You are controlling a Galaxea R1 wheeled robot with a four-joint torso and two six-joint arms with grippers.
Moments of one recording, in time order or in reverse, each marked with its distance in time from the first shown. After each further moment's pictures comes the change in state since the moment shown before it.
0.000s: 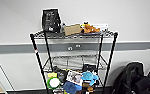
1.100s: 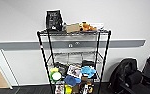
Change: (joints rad) left arm 0.000 0.001 0.000 0.000 0.000 0.000; right arm 0.000 0.000 0.000 0.000 0.000 0.000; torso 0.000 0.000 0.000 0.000
